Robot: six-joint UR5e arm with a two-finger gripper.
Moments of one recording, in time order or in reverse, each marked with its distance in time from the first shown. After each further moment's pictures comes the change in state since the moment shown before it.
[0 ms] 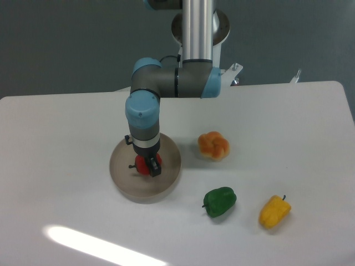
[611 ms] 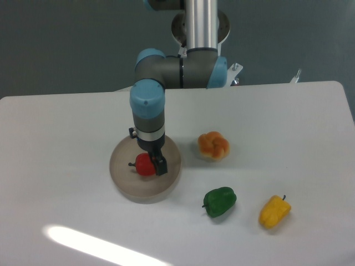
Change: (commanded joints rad) arm 0.089 0.090 0.006 -0.017 0.011 0.098
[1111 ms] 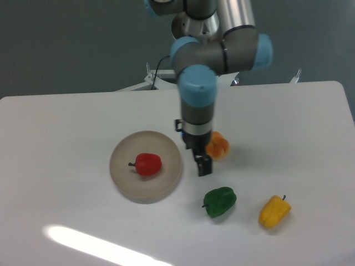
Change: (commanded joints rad) arm 0.252 0.011 0.092 -0.055 0.000 0.397
